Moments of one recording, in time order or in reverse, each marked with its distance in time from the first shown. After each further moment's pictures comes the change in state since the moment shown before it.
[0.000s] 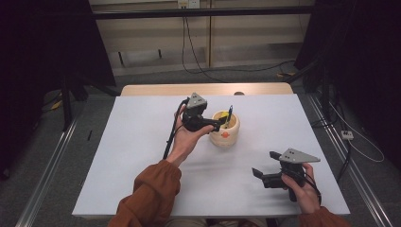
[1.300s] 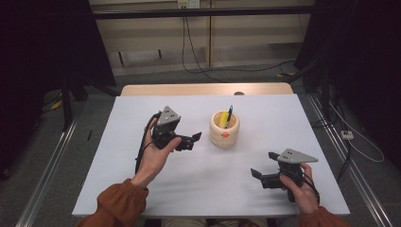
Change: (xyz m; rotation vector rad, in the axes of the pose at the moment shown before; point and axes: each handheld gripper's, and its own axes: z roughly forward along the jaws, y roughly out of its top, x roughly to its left) left arm 0.000 -0.026 -0.094 0.078 0.081 0.049; right arm 0.003 -0.001 0.003 0.012 0.004 0.007
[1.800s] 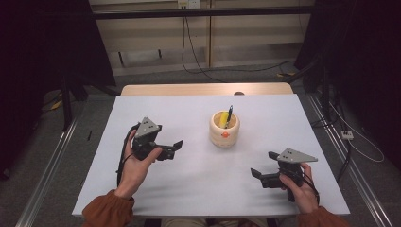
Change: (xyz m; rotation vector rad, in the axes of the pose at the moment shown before) left arm 0.020 -0.038 -0.042 0.003 0.066 -0.057; right arm 0.000 0.001 0.001 -0.002 -0.001 -0.003
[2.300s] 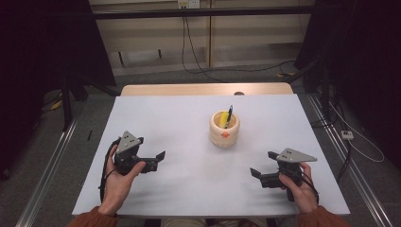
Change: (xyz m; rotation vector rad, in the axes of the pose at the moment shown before) left arm 0.009 -0.040 -0.035 0.019 0.092 -0.011; right arm 0.000 0.000 0.002 0.003 -0.002 0.006
